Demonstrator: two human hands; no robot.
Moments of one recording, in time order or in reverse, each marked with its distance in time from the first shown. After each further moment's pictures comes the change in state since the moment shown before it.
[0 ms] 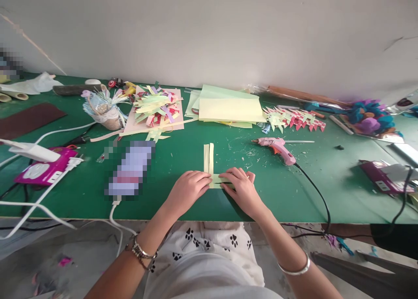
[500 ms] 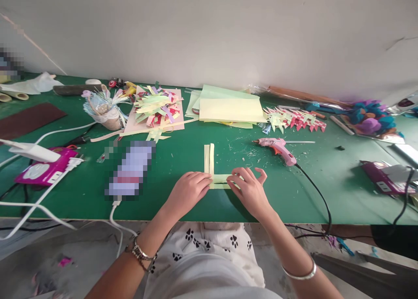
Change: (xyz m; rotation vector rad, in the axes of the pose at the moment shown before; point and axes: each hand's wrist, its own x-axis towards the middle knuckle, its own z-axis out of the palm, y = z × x) left_hand -0.001 0.001 0.001 -0.006 0.016 -0.006; right_hand -0.006 0.004 -0.009 -0.138 0.207 -0.063
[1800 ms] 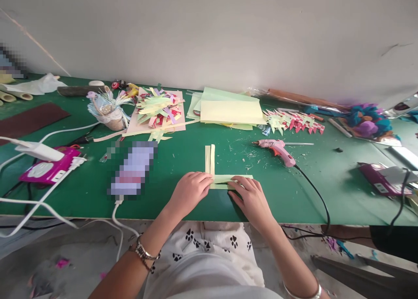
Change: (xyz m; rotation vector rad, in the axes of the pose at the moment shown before) left_hand 0.002 0.005 -0.002 0.026 0.016 -0.028; right_hand -0.018 -0.007 -0.006 -0.024 -0.145 0.006
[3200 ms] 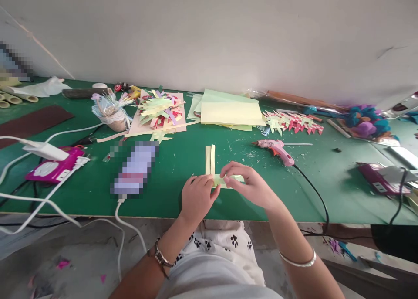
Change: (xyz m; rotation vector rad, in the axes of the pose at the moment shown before) left_hand -0.001 0.034 0.020 0.152 0.256 -0.233; right_hand 0.049 -0.012 -0.051 0.909 -0.182 -0.003
